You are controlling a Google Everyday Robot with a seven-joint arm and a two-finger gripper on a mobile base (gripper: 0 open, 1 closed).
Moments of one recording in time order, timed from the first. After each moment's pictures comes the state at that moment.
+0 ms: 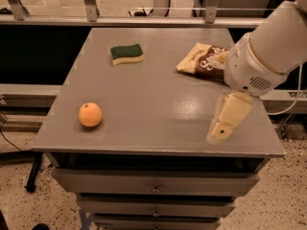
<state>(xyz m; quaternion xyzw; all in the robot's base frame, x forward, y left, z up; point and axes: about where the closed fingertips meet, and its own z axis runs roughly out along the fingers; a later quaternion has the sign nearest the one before) 0.449 -0.126 0.919 -0.63 0.74 0.06 0.22</state>
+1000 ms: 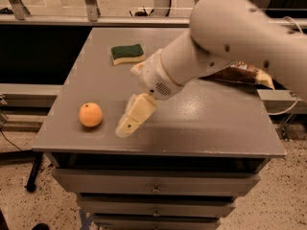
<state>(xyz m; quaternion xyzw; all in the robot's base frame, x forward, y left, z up) 0.489 0.056 0.883 -0.63 0.67 0.23 0.31</state>
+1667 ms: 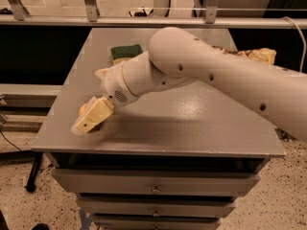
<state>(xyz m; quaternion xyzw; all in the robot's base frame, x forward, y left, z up) 0.511 0.163 0.862 -0.59 0.64 0.32 0.38</state>
